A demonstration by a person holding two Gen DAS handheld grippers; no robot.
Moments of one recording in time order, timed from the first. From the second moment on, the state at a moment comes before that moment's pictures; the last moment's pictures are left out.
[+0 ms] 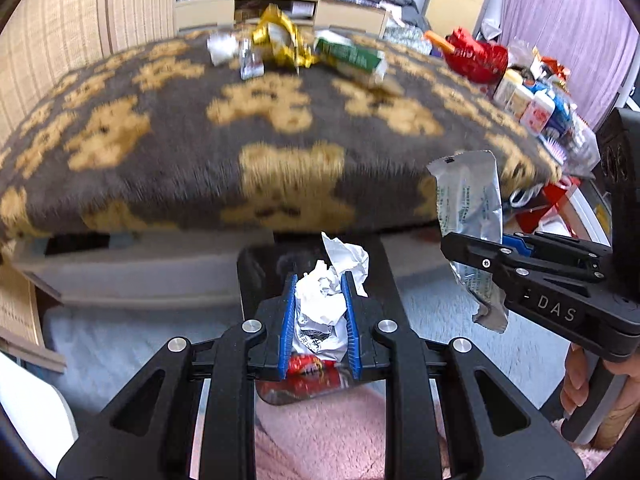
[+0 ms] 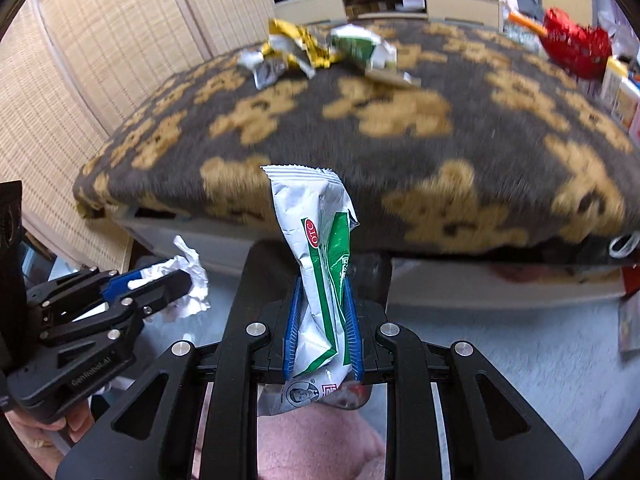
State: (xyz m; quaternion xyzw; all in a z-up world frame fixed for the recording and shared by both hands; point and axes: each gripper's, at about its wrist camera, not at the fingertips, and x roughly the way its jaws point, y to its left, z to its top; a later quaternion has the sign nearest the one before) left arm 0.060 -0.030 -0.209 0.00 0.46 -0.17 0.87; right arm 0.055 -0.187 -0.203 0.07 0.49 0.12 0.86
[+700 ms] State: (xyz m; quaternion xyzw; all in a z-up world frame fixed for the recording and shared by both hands) left arm 0.082 -0.025 -0.301 -0.01 0.56 -0.16 0.82; right arm 0.076 -0.175 -0.293 0.09 0.59 0.11 0.79
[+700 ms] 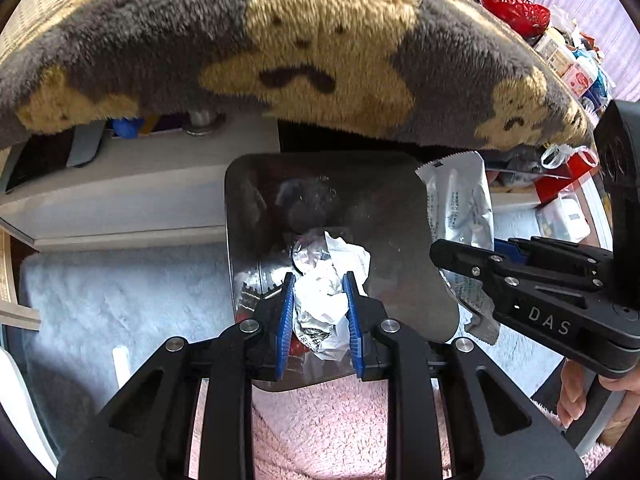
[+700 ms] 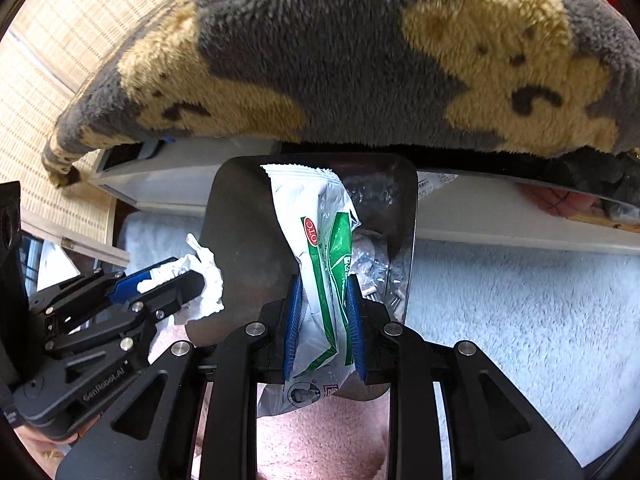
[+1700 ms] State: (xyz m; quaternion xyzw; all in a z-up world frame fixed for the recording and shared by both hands) left arm 0.069 -0.019 -0.247 0.00 0.52 -0.14 0.84; right arm 0.080 -0.211 -0.222 0.11 0.50 0.07 0.85
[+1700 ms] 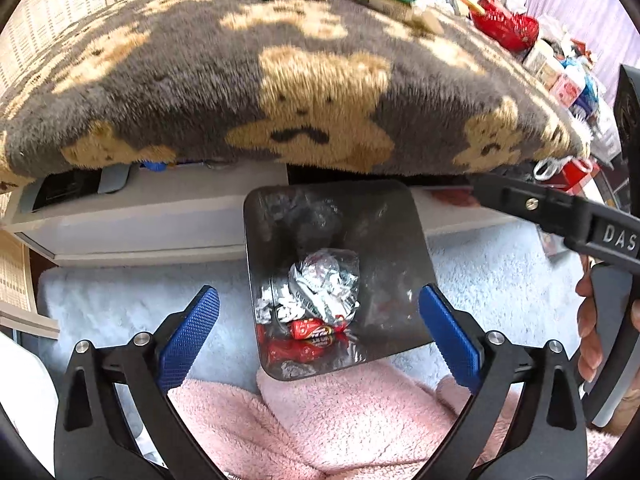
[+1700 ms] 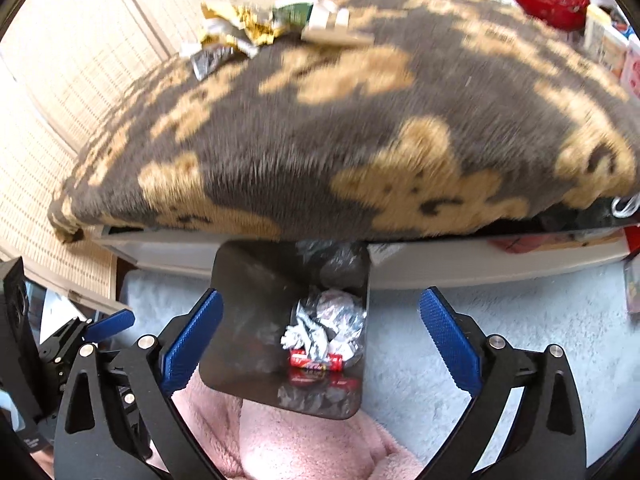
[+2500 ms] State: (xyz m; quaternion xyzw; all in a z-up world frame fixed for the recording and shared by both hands) left arm 0.191 0.002 -0.171 0.00 0.43 -0.10 0.89; right arm 0.183 -0.224 -0.152 0.08 0.41 0.06 0.90
